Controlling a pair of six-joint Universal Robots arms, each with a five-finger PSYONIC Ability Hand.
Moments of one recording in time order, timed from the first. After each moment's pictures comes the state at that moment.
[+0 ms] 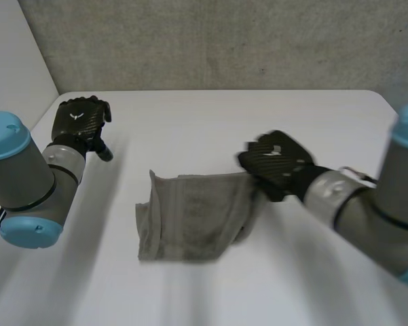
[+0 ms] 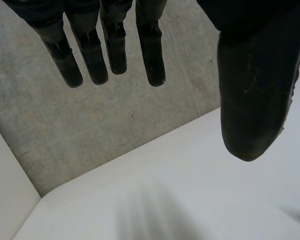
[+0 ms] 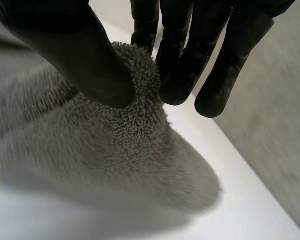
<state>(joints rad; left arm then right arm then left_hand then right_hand) 4.41 -2.00 -1.55 3.54 -1.59 3.28 2.04 -1.27 1.55 -0.01 1.18 2.59 0.39 0.40 0.41 0.40 0.22 1.28 1.26 1.33 1.33 1.14</state>
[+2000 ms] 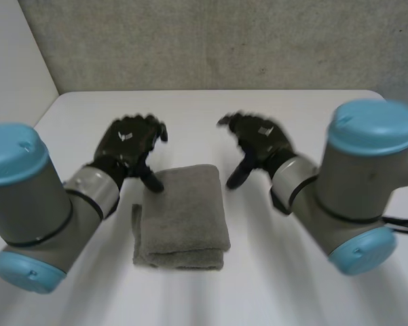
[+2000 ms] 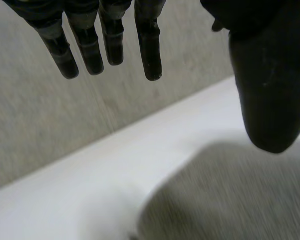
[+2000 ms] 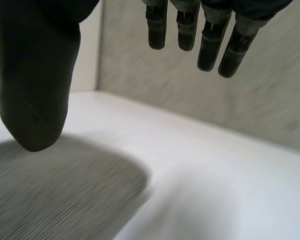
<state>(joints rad) 4.23 -1.86 -1.63 3.39 -1.48 3.22 2.16 -1.13 1.37 -0.08 1.49 3.23 0.30 0.30 0.31 0.31 0.09 0.24 0.25 0.24 0.26 0.06</state>
